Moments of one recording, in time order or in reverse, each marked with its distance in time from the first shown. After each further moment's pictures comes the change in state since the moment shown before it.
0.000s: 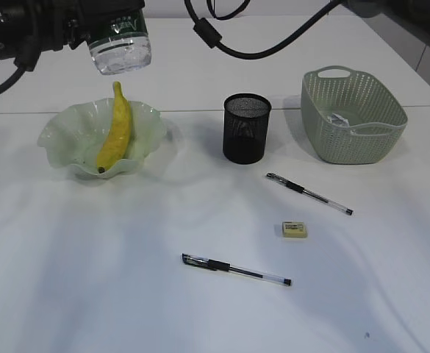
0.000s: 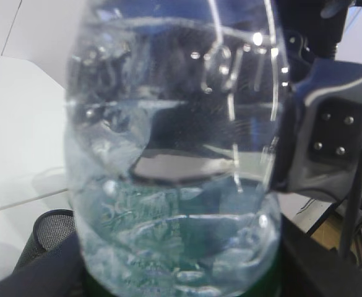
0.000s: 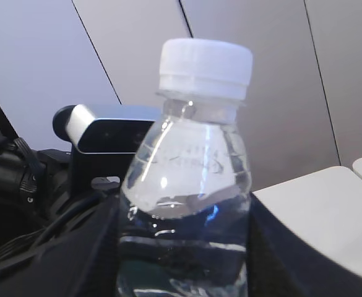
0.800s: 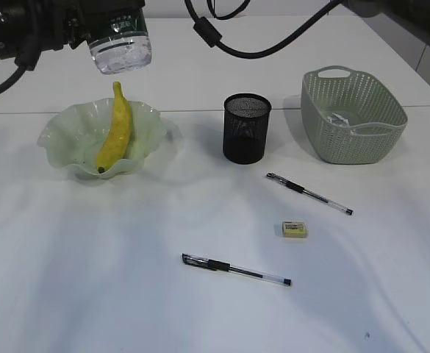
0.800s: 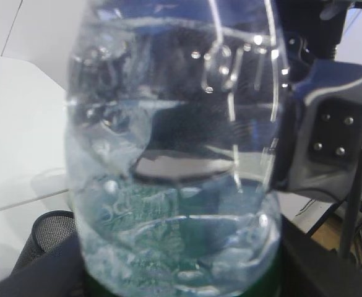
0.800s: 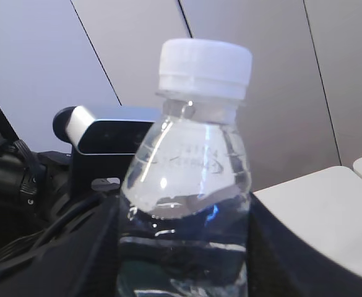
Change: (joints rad) left arm 0.000 0.000 0.000 -0.007 0.000 0.000; right arm 0.000 0.000 0.000 0.002 0.000 0.005
